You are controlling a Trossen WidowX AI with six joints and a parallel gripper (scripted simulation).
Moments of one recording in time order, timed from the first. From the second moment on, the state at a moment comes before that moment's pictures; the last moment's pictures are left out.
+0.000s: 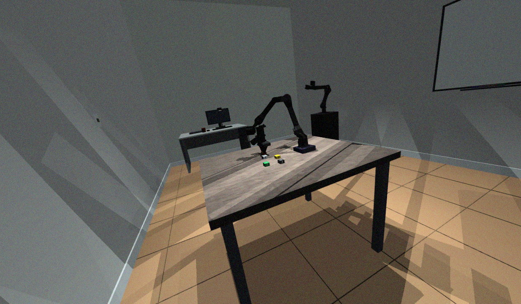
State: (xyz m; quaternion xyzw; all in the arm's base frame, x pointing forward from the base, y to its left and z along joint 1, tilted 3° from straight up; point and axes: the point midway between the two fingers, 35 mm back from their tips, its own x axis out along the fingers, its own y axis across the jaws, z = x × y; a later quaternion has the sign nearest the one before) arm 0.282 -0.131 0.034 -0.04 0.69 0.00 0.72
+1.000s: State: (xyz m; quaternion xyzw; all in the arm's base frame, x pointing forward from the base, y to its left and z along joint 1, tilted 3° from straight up) arm 0.281 -0.129 0.061 -0.04 0.69 0.00 0.72
